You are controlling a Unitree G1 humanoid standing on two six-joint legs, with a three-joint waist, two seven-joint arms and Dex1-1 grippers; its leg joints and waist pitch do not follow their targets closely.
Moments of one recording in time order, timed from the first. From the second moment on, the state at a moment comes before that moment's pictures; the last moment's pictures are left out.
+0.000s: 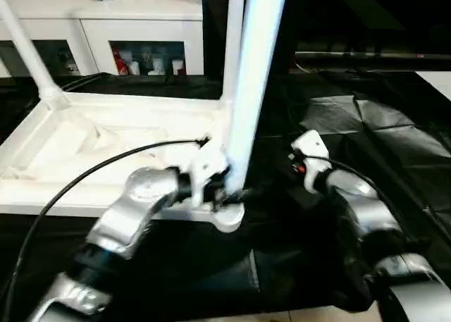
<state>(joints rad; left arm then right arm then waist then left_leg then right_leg) -0.43 0.42 -0.34 0.15 -0.20 0.19 -1.06 -0.52 -0.32 0.09 0.70 0.05 -0.05 0.77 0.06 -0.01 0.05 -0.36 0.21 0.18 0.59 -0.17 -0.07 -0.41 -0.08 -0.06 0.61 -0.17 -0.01</state>
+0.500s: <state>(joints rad) -0.50 0.53 -0.36 0.26 -0.19 0.14 -1.24 -0.43 -0.37 0.13 0.56 0.05 -0.01 0.88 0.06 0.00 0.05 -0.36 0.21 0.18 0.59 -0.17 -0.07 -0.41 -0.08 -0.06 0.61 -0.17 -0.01</state>
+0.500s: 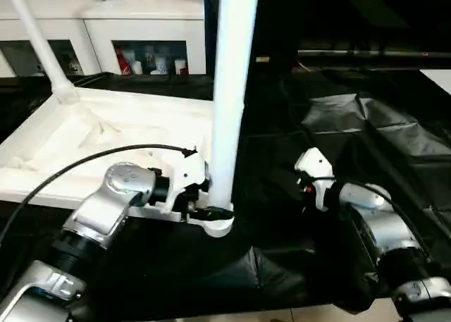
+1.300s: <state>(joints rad) -0.39 0.68 -0.27 0.17 -0.26 0.25 -1.33 -0.42 -0.40 0.13 0.55 0.05 -0.01 0.90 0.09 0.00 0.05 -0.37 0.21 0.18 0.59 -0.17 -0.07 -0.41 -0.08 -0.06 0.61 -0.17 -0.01</state>
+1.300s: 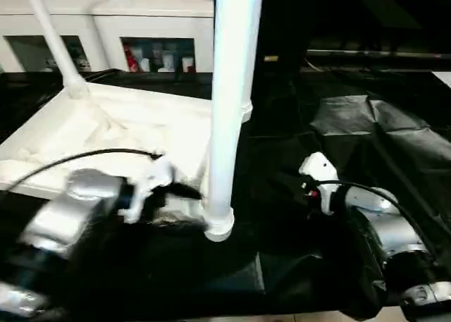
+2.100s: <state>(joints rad) -0.55 0.62 -0.34 0.50 -0.08 -0.01 -1.32 -0.36 -0.45 0.16 0.43 0.05 0.00 0.99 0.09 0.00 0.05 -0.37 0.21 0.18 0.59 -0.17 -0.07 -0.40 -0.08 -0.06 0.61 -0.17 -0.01</state>
